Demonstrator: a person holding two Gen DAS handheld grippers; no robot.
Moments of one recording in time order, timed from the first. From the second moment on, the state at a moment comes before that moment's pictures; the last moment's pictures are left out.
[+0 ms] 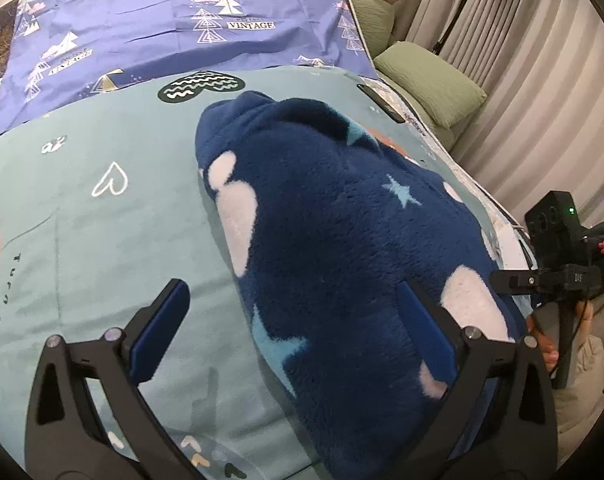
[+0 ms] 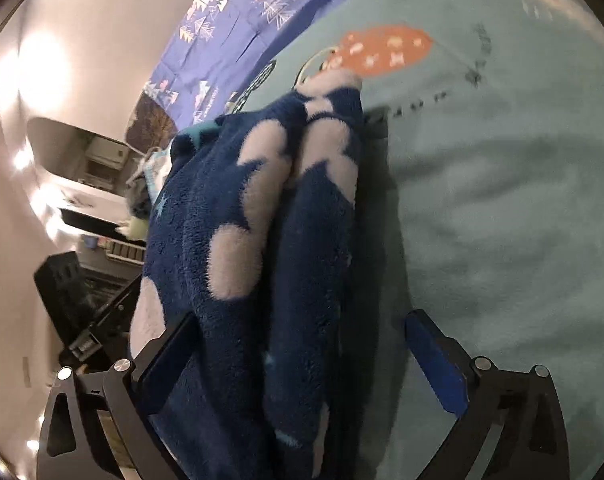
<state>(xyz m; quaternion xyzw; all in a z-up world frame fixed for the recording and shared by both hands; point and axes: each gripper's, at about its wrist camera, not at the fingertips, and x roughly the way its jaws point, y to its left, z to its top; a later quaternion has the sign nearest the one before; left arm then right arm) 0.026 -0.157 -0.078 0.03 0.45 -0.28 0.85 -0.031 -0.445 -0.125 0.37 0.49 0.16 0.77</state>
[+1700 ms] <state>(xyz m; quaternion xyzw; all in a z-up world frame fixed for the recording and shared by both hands) -0.052 -0.164 0.035 0.07 0.29 -0.34 0.89 -0.004 -0.376 -0.029 0.31 0.43 0.14 0.84</state>
